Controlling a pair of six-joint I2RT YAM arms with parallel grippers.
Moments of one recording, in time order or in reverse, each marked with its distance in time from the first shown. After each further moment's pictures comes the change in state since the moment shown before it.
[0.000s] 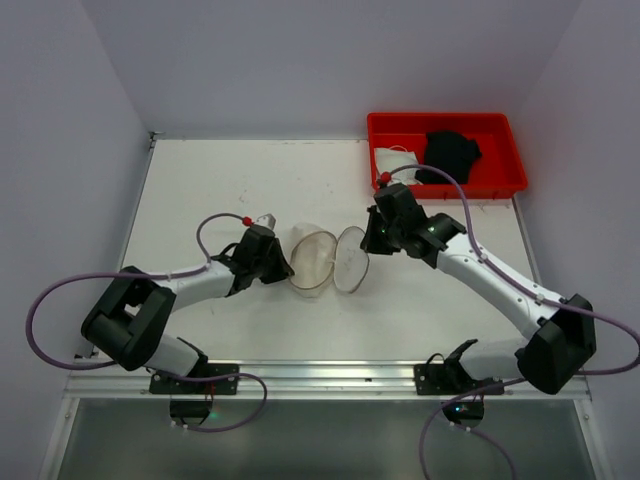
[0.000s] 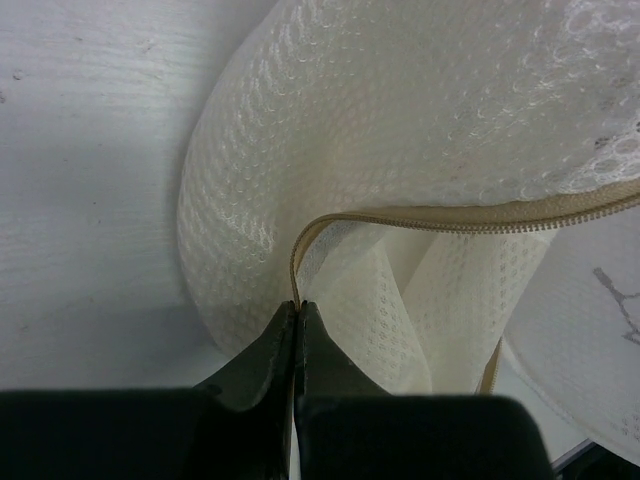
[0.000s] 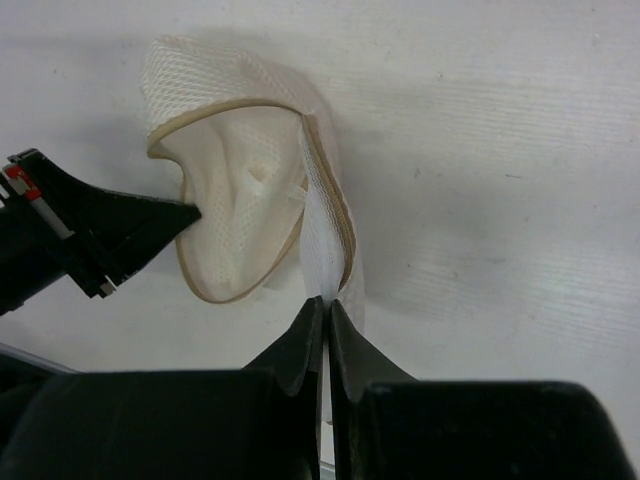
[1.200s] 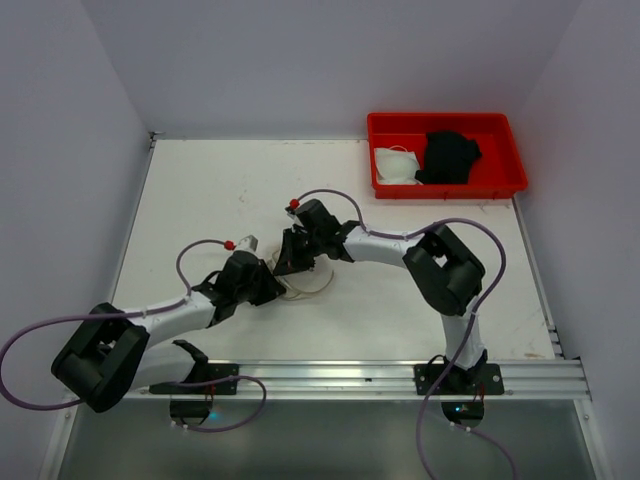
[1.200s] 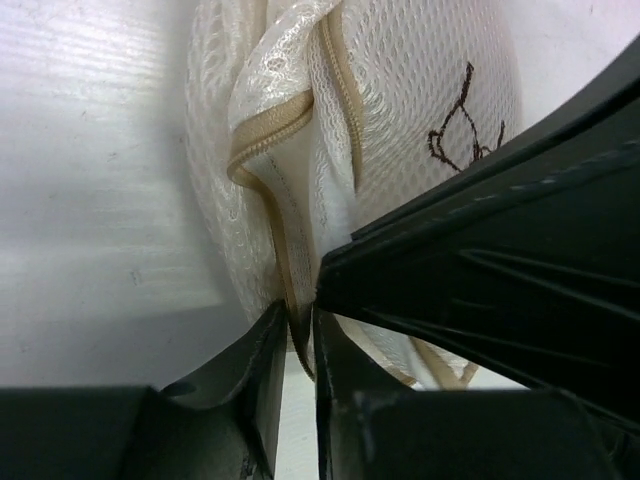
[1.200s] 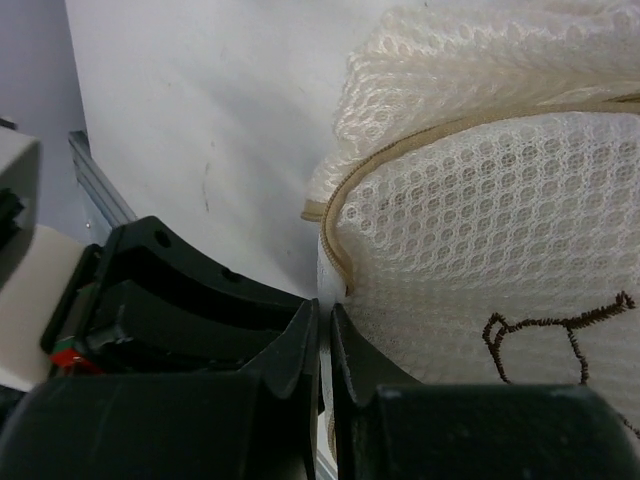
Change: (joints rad) left arm -0.016 -0.239 -0.256 0.072 -0.013 -0.117; right arm 0.186 0.698 0.204 0.540 -0.509 0.157
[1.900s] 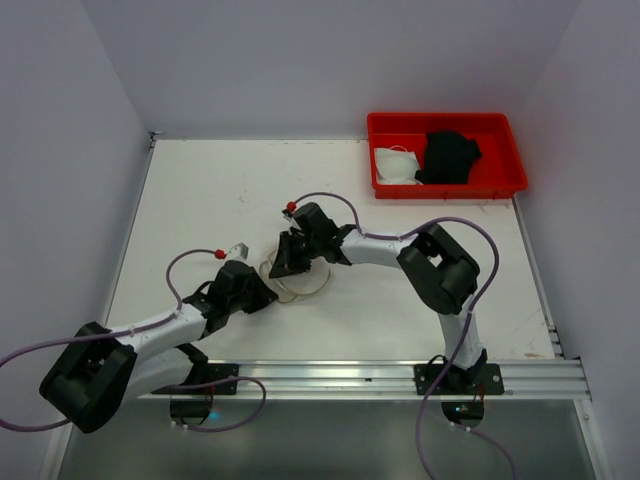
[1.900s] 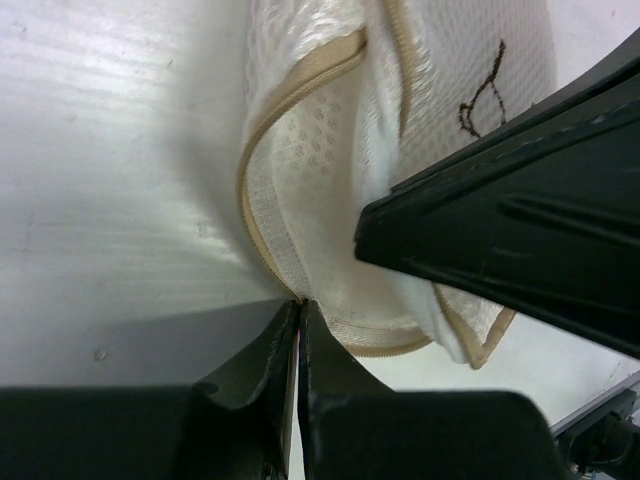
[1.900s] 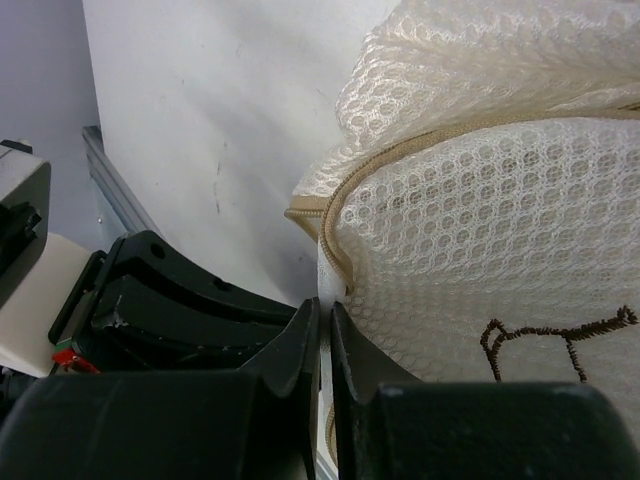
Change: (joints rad) left arm 0.010 -0.150 -0.100 -0.056 -0.041 -0.029; right arm 0.014 0.033 -0.016 0.077 -0.033 0.031
